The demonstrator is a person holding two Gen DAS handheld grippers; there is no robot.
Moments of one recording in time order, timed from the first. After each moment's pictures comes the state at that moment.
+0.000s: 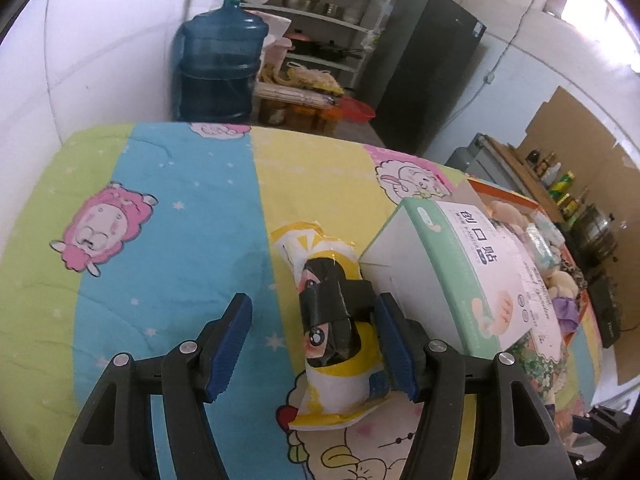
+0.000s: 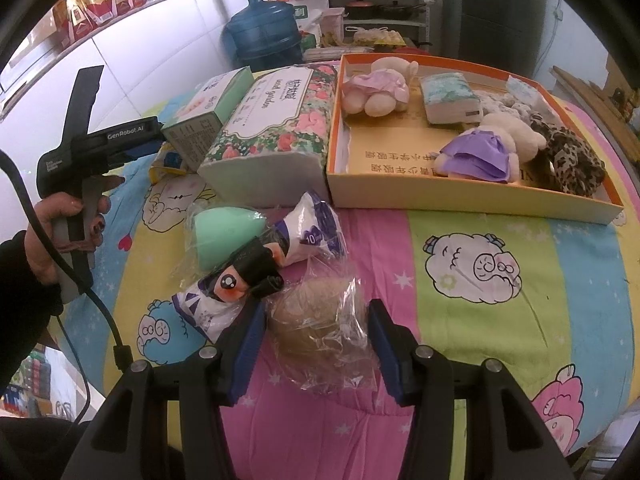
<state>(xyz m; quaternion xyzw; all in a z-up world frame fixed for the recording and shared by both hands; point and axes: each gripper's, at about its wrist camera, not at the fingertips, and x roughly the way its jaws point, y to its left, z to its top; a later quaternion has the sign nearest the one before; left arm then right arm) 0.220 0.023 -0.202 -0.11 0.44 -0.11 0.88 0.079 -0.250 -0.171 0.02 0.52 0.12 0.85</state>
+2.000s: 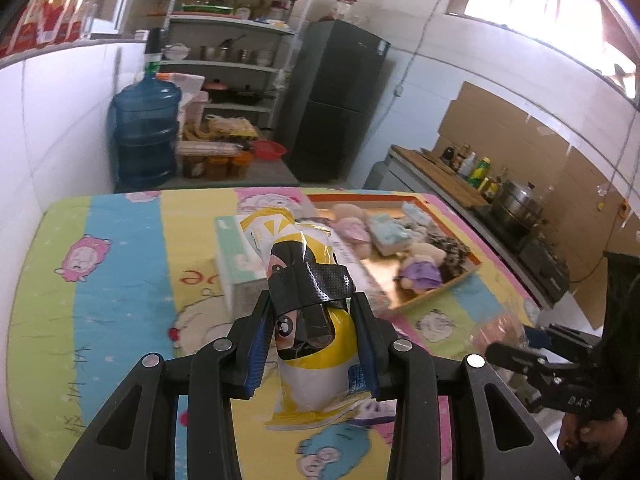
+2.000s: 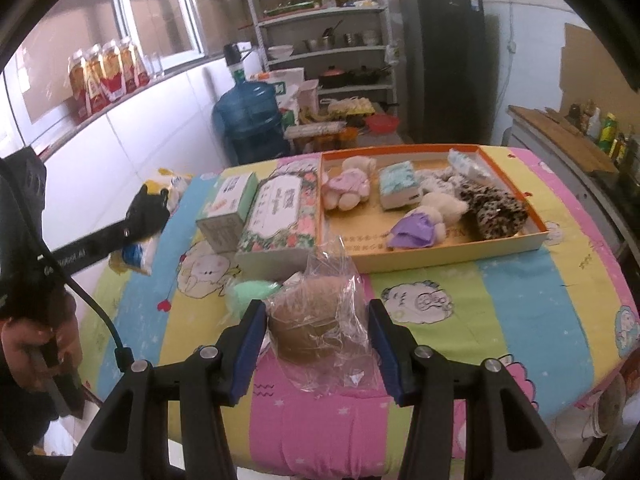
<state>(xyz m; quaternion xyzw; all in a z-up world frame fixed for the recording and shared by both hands) 0.082 -0.031 -0.094 -0.07 0.36 -0.24 0.90 0.023 -0.269 -0.082 0.06 0.40 0.07 0.91</state>
